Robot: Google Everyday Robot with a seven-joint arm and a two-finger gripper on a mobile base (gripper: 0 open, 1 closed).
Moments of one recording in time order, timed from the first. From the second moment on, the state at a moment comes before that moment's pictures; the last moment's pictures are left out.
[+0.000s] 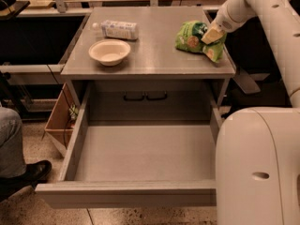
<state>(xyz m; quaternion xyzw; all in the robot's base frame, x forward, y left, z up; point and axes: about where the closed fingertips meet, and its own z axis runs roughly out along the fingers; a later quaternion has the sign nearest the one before) 0.836 -0.239 0.901 -0.48 0.79 -0.08 0.37</state>
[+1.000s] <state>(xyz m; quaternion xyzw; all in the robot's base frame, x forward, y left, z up) 0.843 -0.224 0.876 -0.48 0.80 -0.04 0.36</state>
